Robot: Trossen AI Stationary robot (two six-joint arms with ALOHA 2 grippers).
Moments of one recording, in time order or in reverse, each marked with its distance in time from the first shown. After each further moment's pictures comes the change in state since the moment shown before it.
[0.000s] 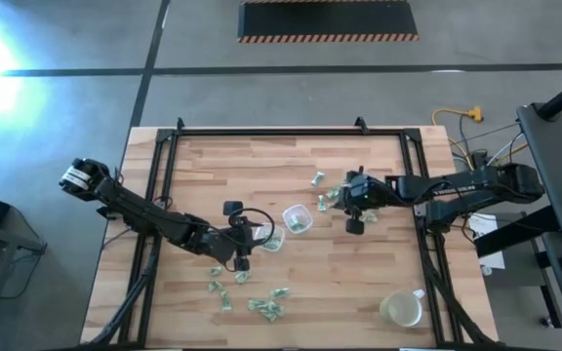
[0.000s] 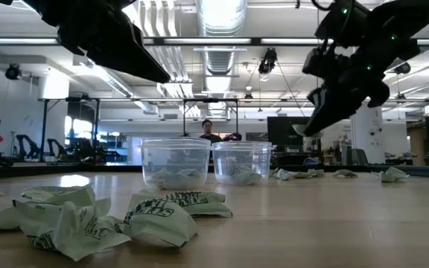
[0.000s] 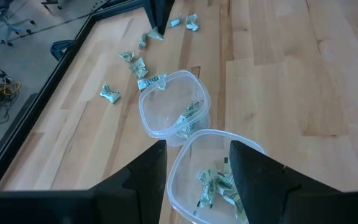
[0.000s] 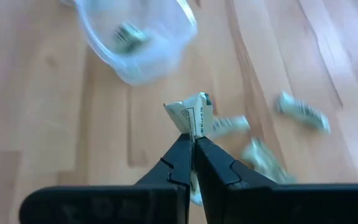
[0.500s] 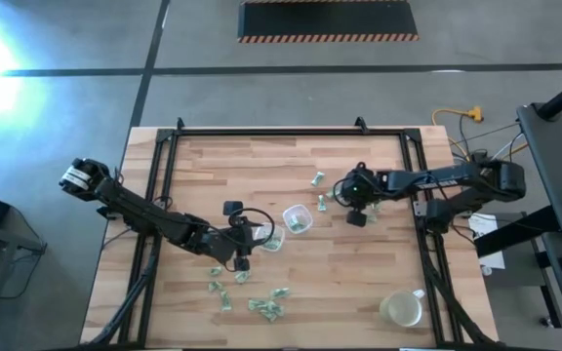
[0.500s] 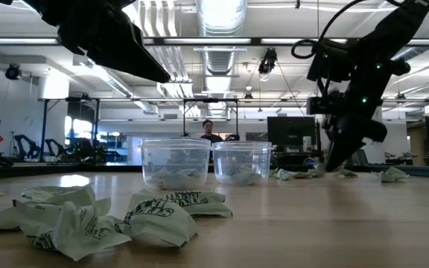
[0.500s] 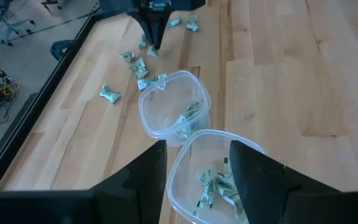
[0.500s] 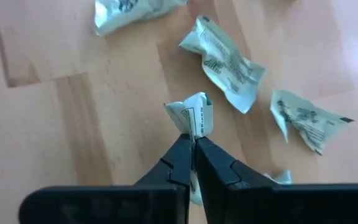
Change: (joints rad) left arm 0.000 0.000 0.001 0.000 0.000 0.000; right arm -0.162 0.143 0.000 -0.162 0.063 0.030
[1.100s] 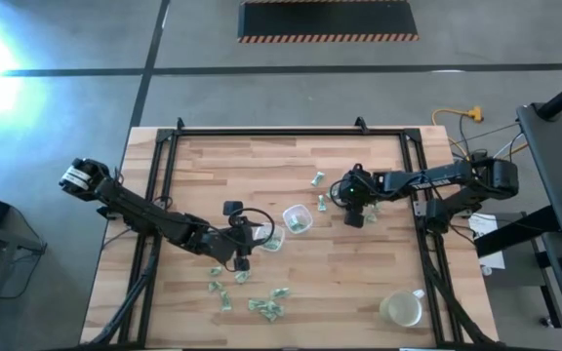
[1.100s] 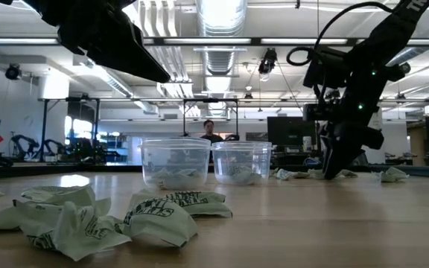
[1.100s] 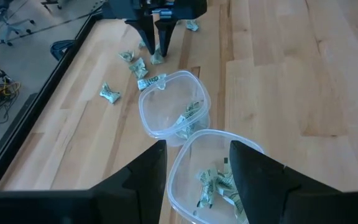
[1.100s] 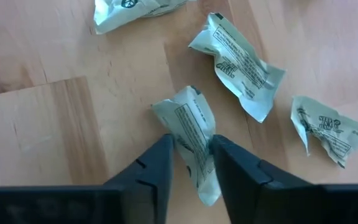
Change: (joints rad) left arm 0.000 0.000 0.000 0.000 0.000 0.000; right arm -0.004 0.079 0.003 0.051 -0.006 -0.005
